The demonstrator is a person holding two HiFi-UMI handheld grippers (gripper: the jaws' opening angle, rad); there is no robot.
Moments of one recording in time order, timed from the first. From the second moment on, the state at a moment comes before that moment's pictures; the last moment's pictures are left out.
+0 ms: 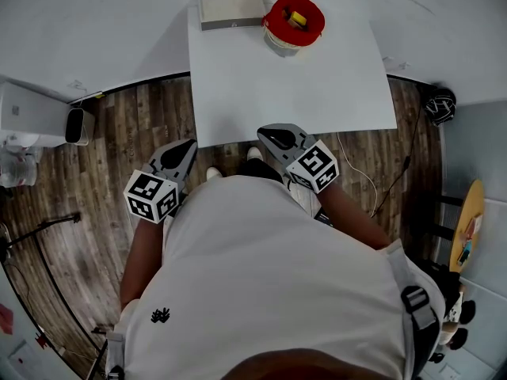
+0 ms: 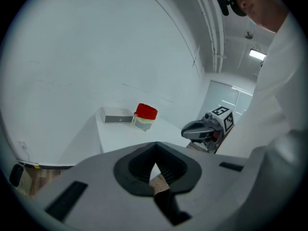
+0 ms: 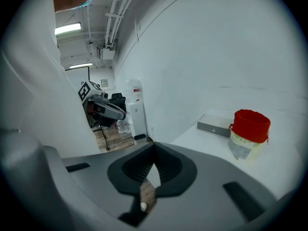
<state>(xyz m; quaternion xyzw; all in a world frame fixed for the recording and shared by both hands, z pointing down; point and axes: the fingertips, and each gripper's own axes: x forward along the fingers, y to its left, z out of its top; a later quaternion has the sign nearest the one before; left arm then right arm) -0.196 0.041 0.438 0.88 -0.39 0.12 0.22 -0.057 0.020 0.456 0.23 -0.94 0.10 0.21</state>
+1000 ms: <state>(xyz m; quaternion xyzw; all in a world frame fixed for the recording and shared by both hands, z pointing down) -0.174 0.018 0.437 0.90 -0.35 0.10 0.23 -0.037 0.017 0.463 0.26 -0.93 0.12 0.25</state>
